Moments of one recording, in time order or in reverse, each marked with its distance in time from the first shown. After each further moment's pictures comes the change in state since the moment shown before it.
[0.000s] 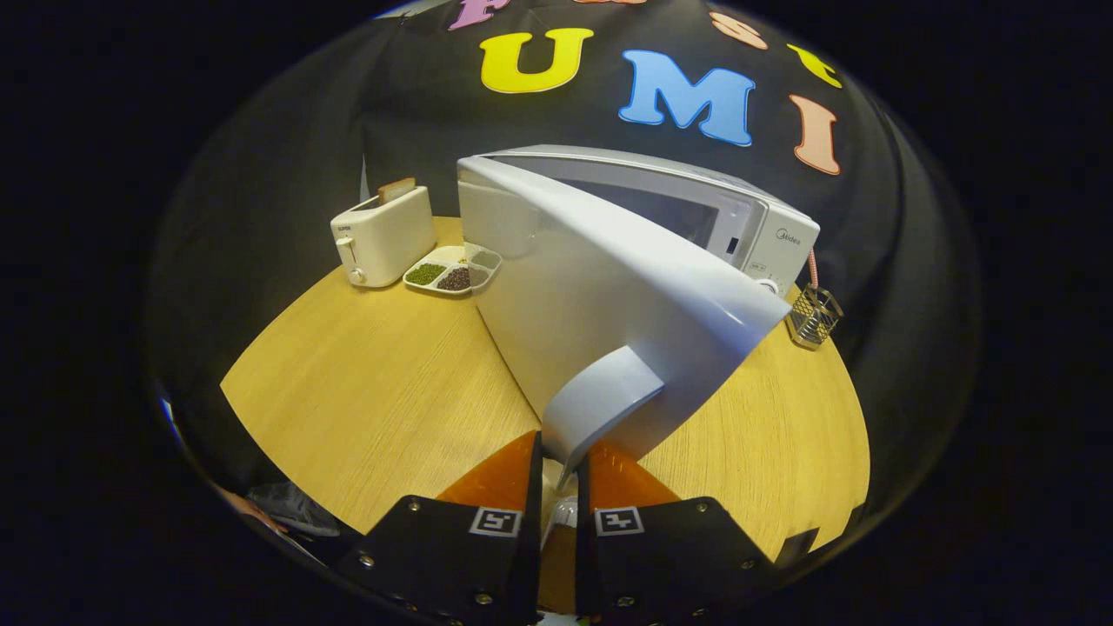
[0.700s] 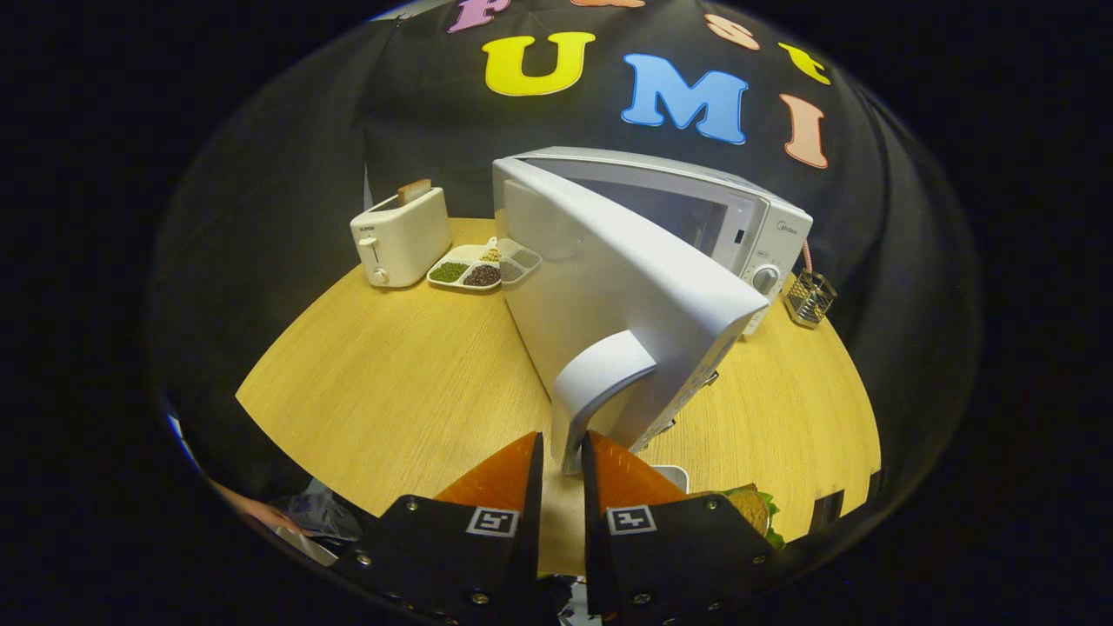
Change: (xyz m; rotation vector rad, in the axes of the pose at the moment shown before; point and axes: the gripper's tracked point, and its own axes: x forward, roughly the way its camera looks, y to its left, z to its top) arm -0.028 0.055 -0.014 0.071 0.012 -0.012
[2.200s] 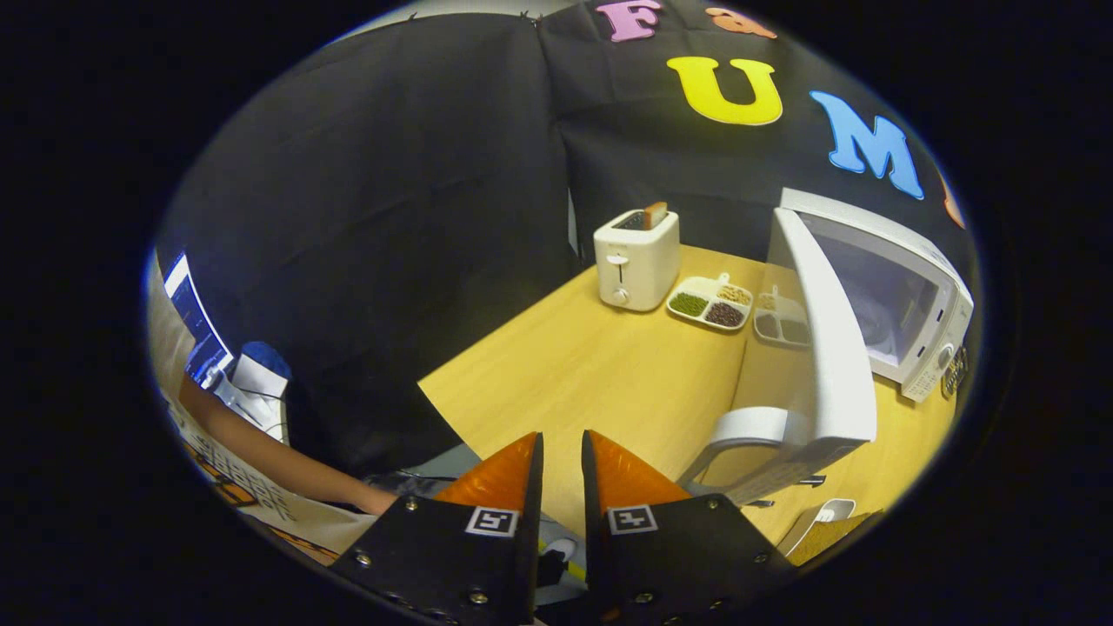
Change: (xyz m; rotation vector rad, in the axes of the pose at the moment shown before) arm -0.070 0.206 0.033 -0.201 -0.118 0.599
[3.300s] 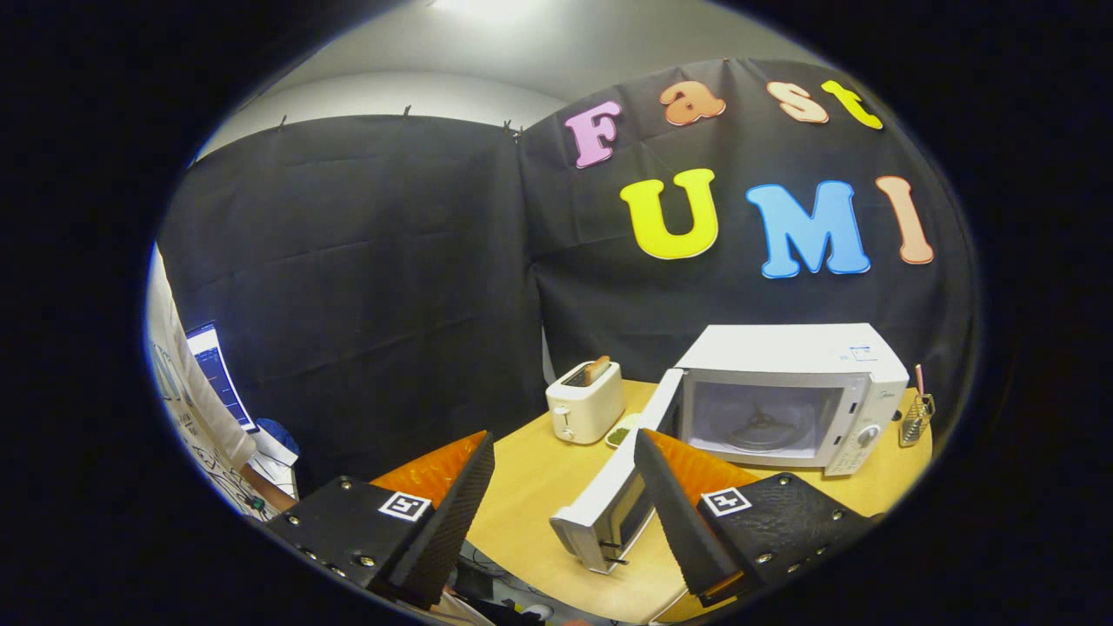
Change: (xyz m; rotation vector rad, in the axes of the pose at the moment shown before) arm -0.155 -0.107 0.096 0.010 -0.407 -0.104
